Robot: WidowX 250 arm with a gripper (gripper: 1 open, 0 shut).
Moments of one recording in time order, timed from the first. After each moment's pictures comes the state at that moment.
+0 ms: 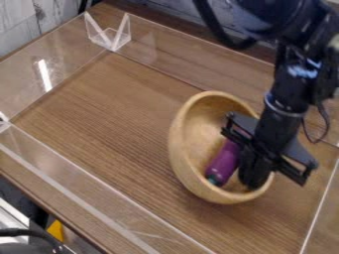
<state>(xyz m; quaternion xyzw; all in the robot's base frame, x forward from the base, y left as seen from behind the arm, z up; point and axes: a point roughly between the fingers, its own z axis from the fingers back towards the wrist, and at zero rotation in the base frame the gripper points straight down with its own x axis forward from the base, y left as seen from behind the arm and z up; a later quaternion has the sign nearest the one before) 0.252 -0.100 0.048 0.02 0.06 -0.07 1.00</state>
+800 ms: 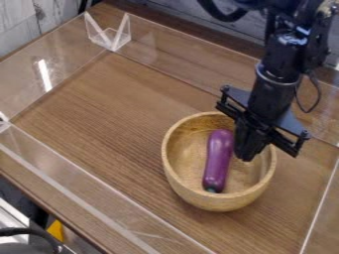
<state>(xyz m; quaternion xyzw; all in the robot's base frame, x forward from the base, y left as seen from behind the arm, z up) 0.269 -0.080 0.063 0.02 0.04 -0.08 1.00</state>
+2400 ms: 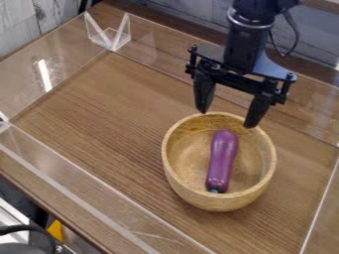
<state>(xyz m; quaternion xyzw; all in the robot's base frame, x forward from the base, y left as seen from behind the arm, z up) 0.257 -0.064 0.113 0.02 0.02 0.06 1.00</state>
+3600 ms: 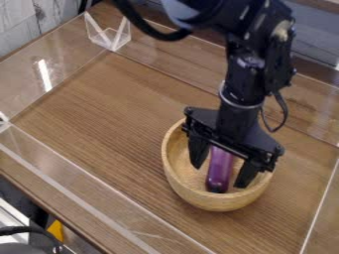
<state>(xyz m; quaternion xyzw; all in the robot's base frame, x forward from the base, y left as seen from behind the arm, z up) 0.231 -0.077 0.059 0.02 0.00 0.02 1.00</state>
